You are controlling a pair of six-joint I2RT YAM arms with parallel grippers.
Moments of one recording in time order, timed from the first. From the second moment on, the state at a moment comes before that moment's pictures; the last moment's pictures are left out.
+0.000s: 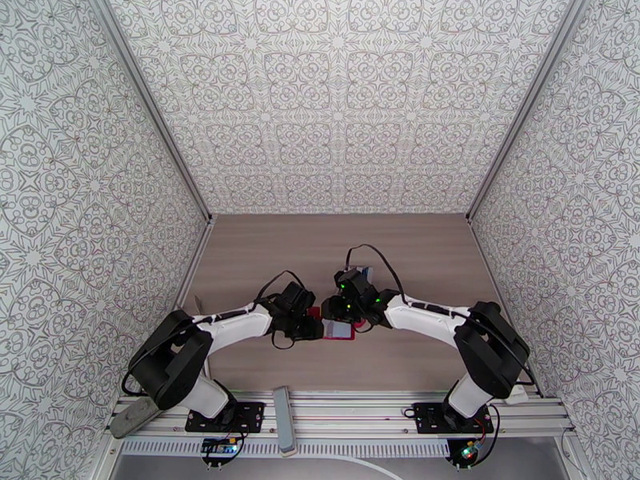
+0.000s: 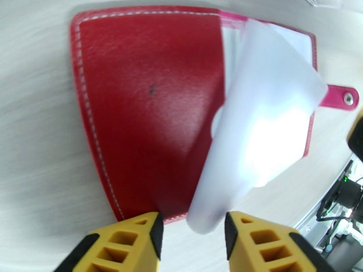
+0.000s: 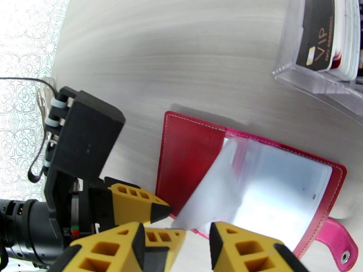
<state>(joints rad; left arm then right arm) -0.64 1.55 0.74 -0.37 0.34 -0.63 0.81 1.66 0.98 -0.20 -0.24 0.84</state>
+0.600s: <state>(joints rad) -0.63 1.54 0.83 -0.47 0.30 -0.62 0.80 1.65 0.98 -0.19 -0.25 0.85</state>
